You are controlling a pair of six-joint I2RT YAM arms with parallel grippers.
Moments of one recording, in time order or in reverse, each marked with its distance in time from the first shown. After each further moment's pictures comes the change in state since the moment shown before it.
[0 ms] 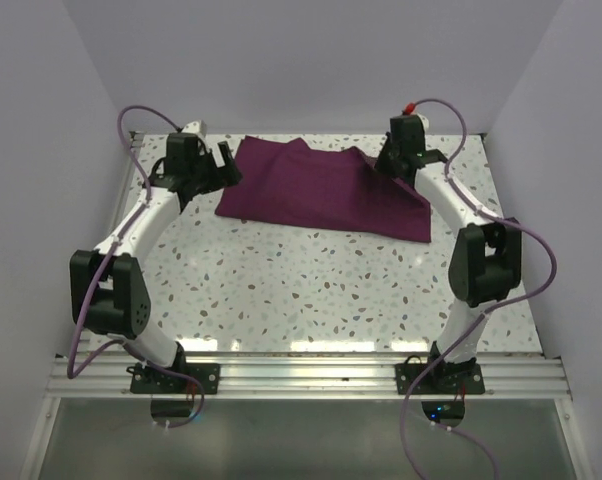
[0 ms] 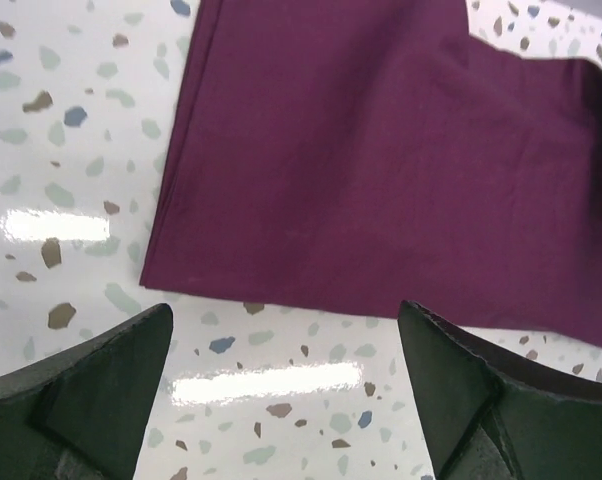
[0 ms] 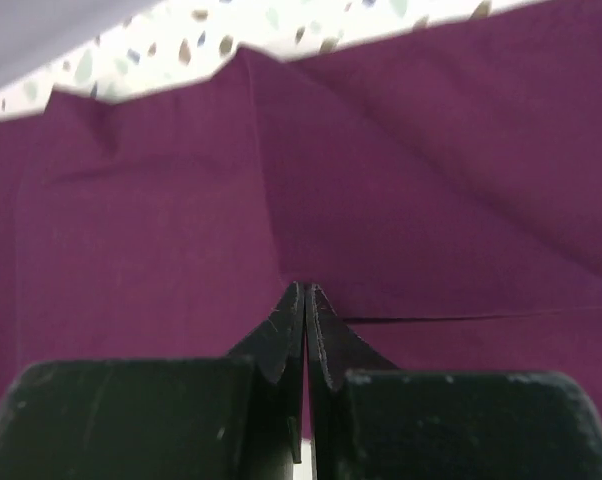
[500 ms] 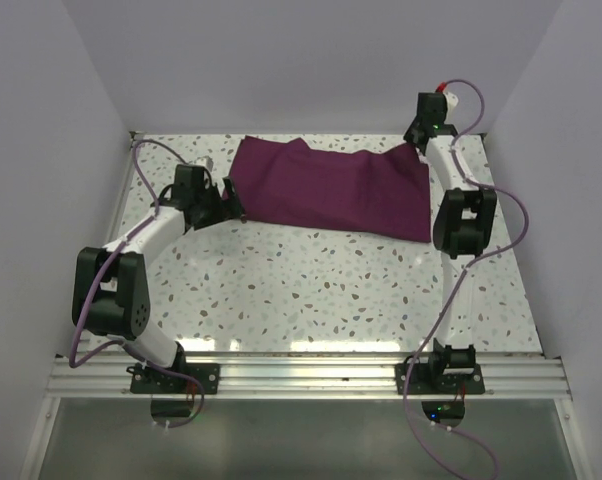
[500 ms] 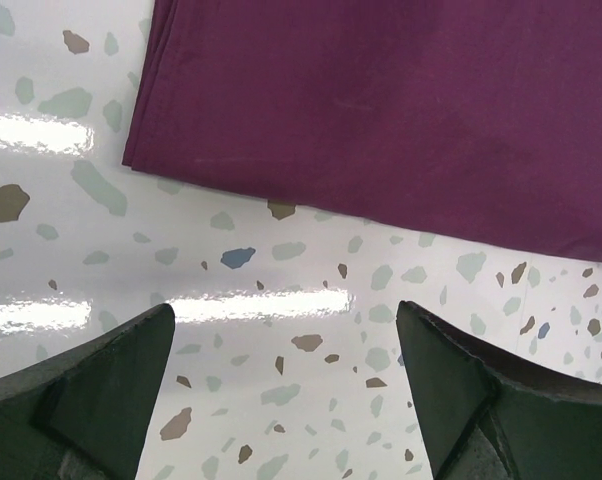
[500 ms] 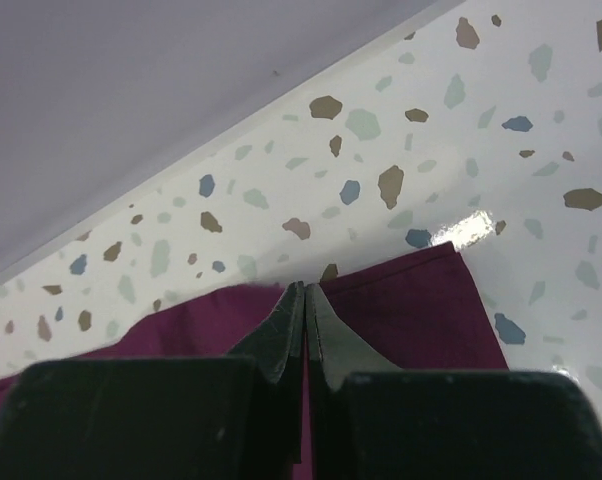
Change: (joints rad) left arm 0.000 -0.002 -0.204 0.028 0.044 -0.030; right arm -0.179 0.550 0.633 -0.051 0.092 -0.065
